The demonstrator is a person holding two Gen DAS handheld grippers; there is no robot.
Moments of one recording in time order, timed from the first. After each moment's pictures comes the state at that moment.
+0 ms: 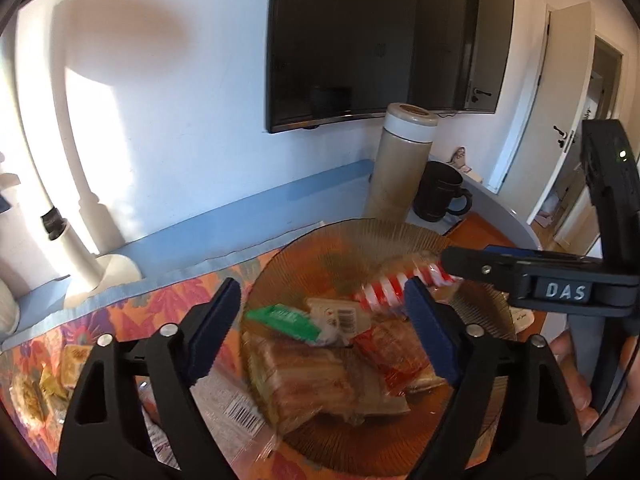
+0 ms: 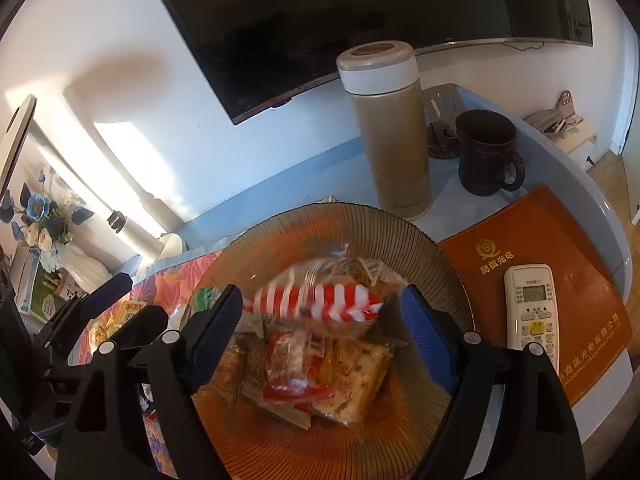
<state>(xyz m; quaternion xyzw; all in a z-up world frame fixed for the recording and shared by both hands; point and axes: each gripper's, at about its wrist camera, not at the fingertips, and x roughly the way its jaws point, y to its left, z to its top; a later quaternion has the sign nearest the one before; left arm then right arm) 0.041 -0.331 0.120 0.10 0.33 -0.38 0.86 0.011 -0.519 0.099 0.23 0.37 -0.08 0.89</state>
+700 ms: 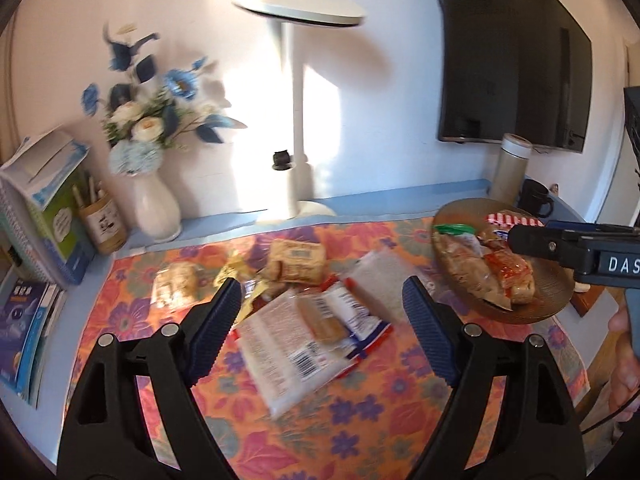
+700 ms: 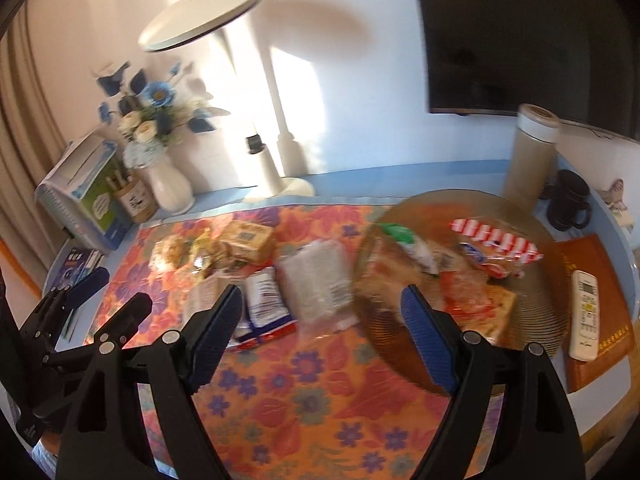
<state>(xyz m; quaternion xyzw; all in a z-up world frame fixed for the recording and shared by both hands) -0.045 -0.111 0.132 0.05 0.29 -0.18 0.94 -0.040 -0.324 0.147 0.10 0.36 0.03 0.93</state>
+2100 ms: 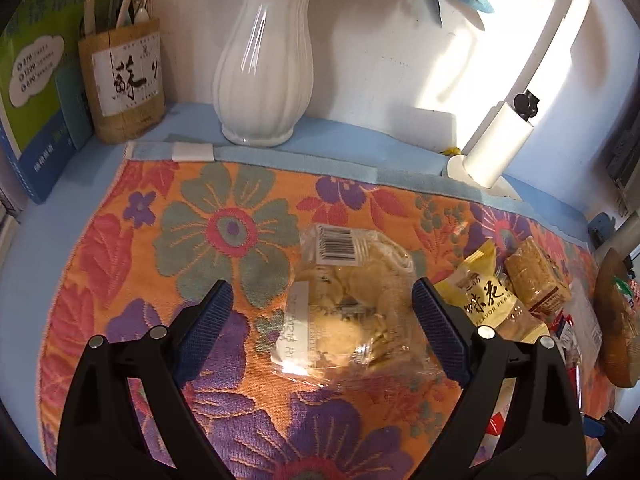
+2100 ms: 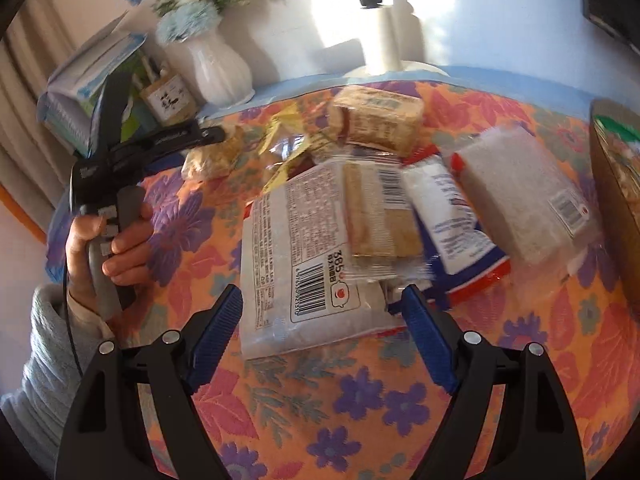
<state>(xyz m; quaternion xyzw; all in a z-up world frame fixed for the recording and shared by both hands) 0.188 0.055 -0.020 -0.08 0.44 -0.13 0.89 0.028 -0.167 0.017 0.08 0.45 0.13 0.88</state>
